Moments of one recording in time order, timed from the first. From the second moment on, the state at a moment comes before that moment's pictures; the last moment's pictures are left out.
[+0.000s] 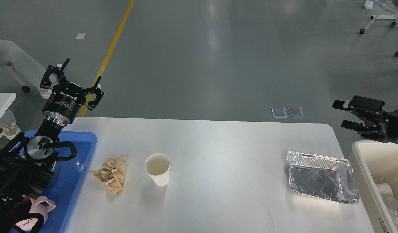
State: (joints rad) left arm -0.69 0.22 -1.13 -0.48 -0.06 -0.68 -0.12; right arm 0.63 -1.18 0.58 1.32 -0.85 0.59 0.37
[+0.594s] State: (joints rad) left arm -0.69 0.22 -1.14 -0.48 -0.06 -0.69 -0.11; right arm 0.64 -1.63 0.56 1.63 -0.90 0.58 0.39
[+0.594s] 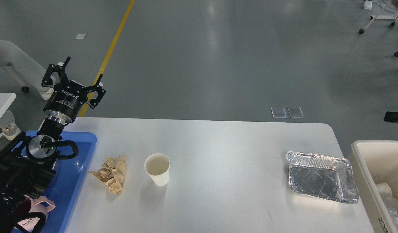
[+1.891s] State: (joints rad) left arm -0.70 0.23 -1.14 -0.48 -0.06 -0.69 -0.12; right arm 0.63 -0.76 -0.06 0.78 -1.32 0.04 0.38
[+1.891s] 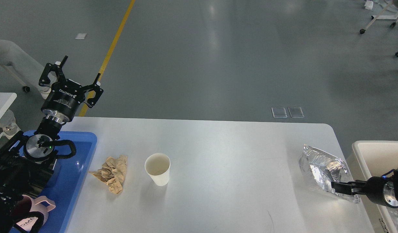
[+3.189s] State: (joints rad) left arm -0.69 0.23 -1.14 -0.48 -0.06 -0.69 -0.11; right arm 0.64 -0.74 -0.07 0.78 -1.21 0.04 0.40
